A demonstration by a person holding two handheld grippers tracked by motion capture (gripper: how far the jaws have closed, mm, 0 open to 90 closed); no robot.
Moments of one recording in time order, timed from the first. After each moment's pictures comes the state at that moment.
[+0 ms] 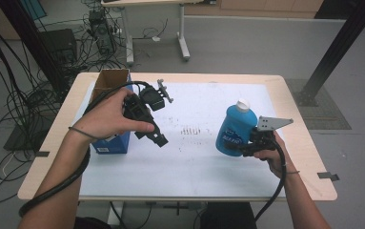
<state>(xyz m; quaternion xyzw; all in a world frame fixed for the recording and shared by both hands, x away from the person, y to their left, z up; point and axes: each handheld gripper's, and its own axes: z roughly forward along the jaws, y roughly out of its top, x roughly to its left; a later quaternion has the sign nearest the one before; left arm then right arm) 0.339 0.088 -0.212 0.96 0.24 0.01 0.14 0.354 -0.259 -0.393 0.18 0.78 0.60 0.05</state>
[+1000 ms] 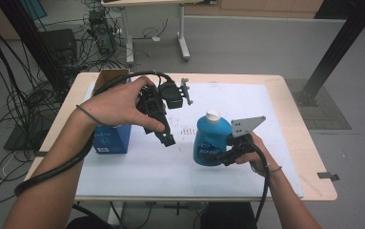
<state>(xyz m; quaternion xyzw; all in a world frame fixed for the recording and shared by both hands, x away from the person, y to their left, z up) 0.328 0.045 -0.183 0.99 0.13 0.02 0.08 0.342 -0.191 -0.374 0.06 0.82 0.57 -0.01</state>
